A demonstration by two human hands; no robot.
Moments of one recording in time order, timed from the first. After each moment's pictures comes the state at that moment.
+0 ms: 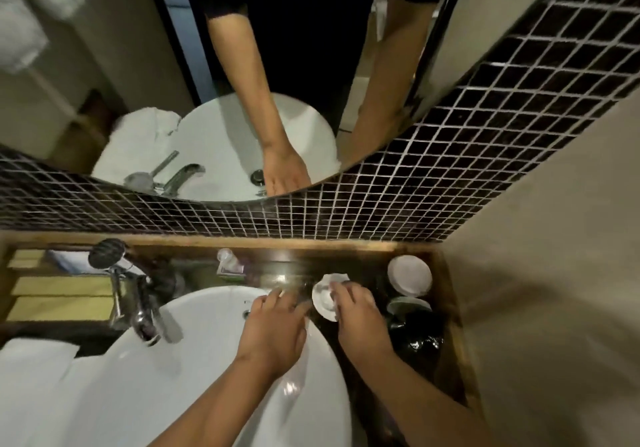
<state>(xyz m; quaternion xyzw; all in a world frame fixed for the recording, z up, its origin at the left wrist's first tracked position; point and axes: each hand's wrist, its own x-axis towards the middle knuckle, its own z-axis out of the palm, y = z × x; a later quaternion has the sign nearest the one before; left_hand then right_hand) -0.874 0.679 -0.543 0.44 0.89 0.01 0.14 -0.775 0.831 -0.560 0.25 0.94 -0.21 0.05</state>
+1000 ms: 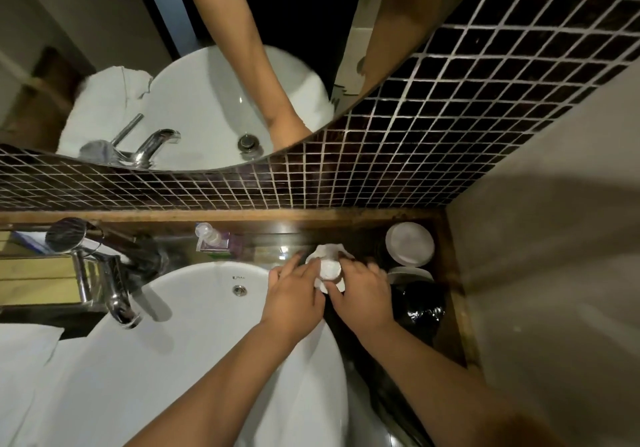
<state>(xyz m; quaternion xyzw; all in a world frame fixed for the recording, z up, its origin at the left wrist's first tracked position) -0.859 0.725 -0.574 0.37 0.89 0.17 0.19 -0.774 0.845 -0.583 0.30 0.93 -0.18 0.05</state>
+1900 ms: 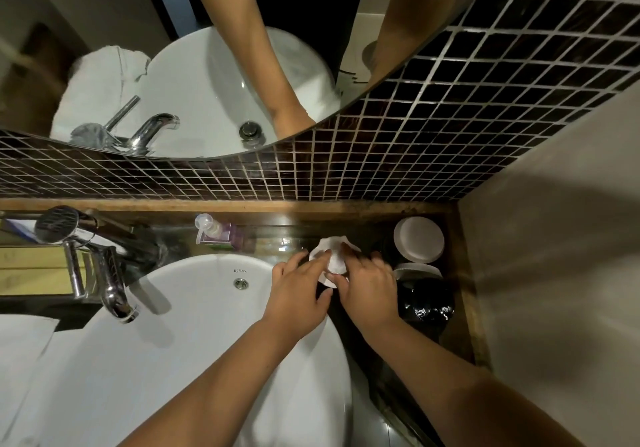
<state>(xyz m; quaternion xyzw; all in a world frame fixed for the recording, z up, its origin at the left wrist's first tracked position) -0.861 0.721 -0.591 0.38 0.87 0.24 0.18 -0.780 0.846 -0.580 0.30 0.93 -0.17 0.09</state>
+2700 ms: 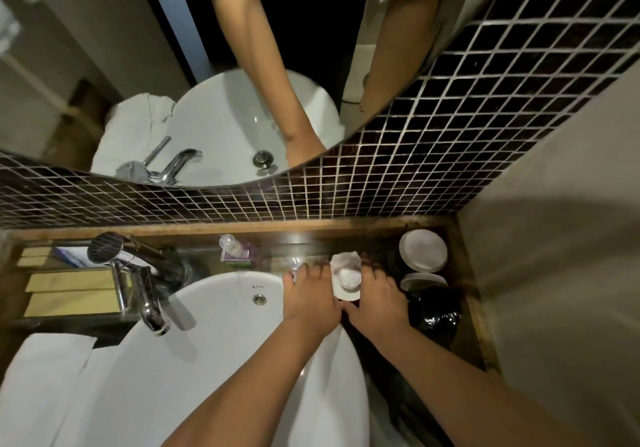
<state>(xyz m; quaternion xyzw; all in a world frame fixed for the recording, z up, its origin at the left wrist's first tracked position) -0.866 0.737 -0.558 0.37 0.91 0.02 0.20 -0.779 0.841 -0.565 0.35 0.90 -0.21 0.14</state>
